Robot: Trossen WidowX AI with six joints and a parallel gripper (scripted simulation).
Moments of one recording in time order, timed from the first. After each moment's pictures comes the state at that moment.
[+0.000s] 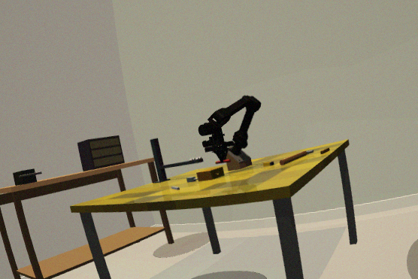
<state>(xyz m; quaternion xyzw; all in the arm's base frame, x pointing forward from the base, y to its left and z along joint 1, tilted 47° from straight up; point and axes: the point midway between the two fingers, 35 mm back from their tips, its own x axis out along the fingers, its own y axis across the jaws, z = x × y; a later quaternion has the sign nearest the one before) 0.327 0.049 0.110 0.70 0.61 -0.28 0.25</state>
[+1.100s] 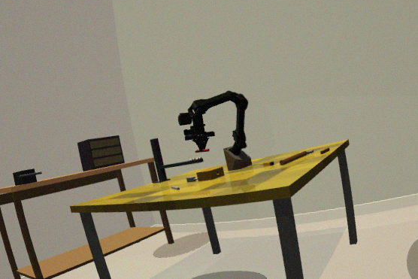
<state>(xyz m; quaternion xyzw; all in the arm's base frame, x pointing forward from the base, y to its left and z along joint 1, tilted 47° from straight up) 0.305 -0.092 0.073 0.70 0.59 -0.31 0.27</state>
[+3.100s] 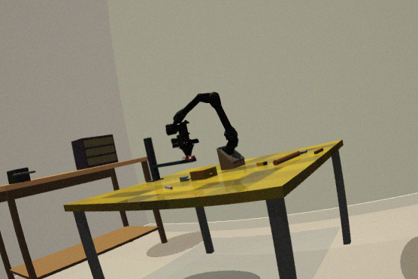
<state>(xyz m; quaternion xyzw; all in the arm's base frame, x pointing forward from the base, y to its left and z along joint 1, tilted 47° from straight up) 0.145 -0.186 -0.092 0.70 0.61 -0.29 0.25</state>
